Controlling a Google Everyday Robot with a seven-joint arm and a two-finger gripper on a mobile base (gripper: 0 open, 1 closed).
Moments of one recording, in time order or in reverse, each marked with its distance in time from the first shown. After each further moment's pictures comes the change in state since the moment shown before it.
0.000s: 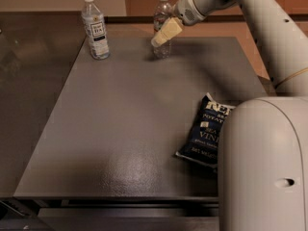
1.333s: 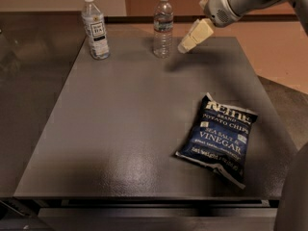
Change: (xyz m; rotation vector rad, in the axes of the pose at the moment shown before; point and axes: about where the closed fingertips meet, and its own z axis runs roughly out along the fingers) arm 0.038 0.021 -0.094 0.099 0.058 -0.033
